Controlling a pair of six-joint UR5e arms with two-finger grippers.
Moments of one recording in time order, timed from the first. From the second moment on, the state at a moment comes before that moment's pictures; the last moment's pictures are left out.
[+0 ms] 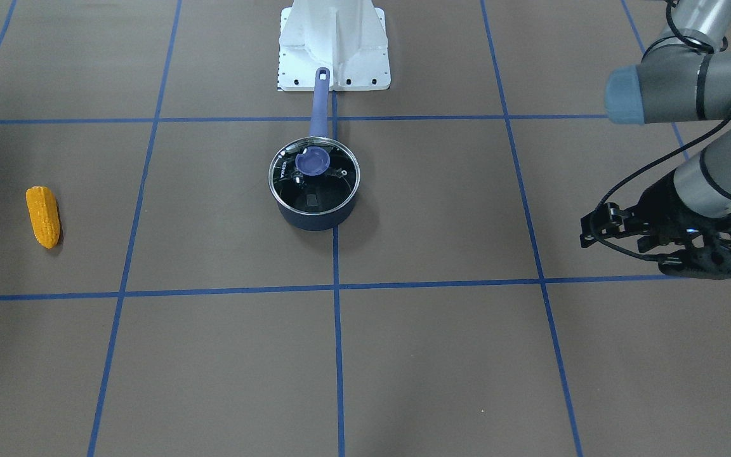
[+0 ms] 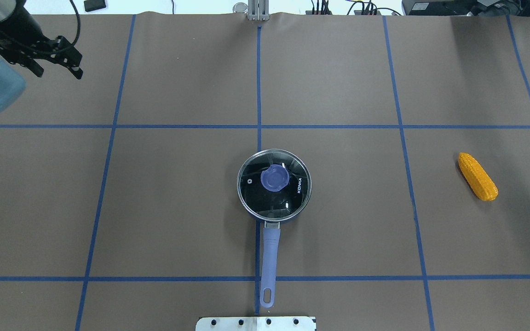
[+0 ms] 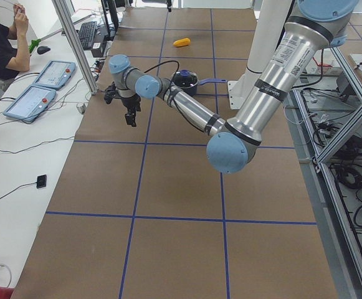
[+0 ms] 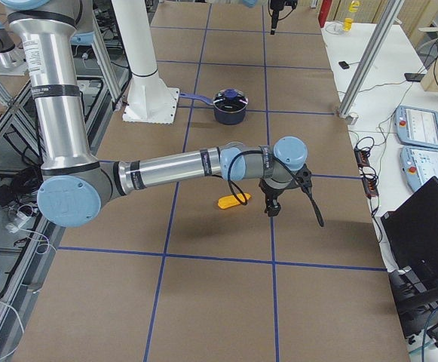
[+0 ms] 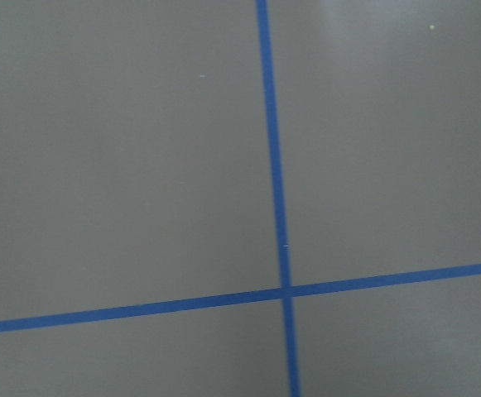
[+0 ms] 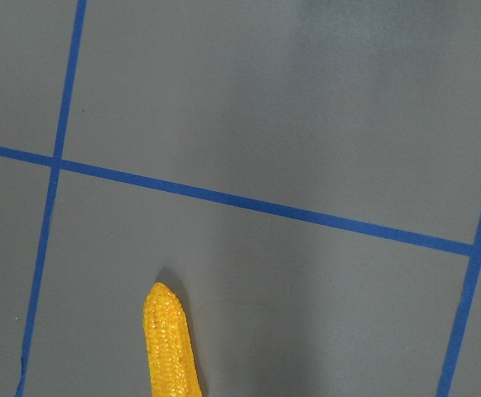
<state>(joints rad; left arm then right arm) -1.10 -2.12 -1.61 -1.46 -2.33 -0.57 1.43 -1.45 1.66 -1.64 2.52 -0.05</state>
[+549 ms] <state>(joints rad) -0.91 -2.29 -1.60 -1.46 -2.26 -0.73 1.30 -1.47 1.73 -1.59 2.40 0.06</state>
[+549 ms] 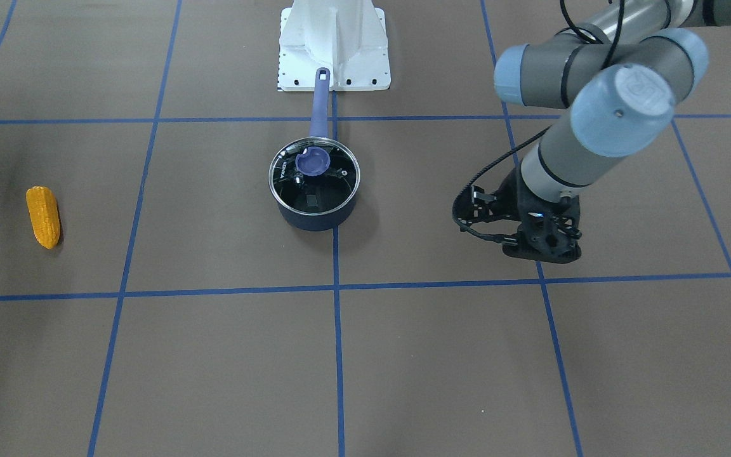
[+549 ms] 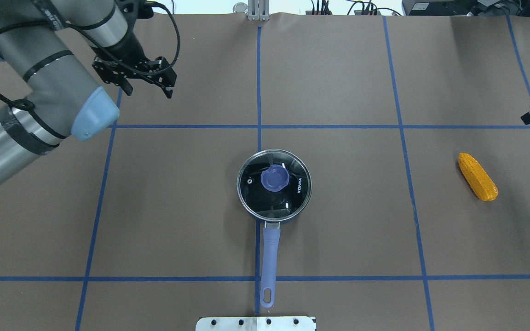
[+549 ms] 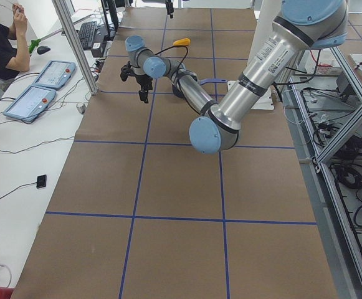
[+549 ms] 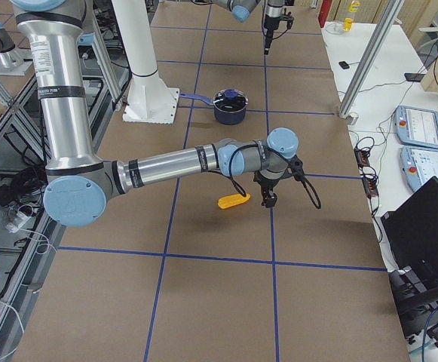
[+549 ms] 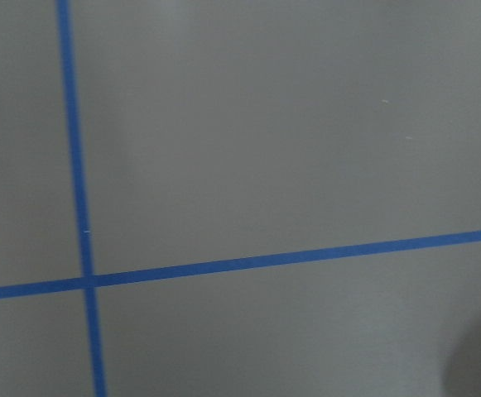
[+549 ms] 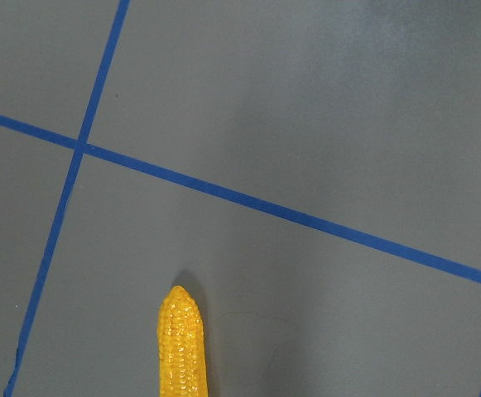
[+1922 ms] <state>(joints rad) -0.63 -2.48 -1.64 -1.43 -2.02 -0.77 0.96 -1.61 1.73 -1.29 2.22 0.38</state>
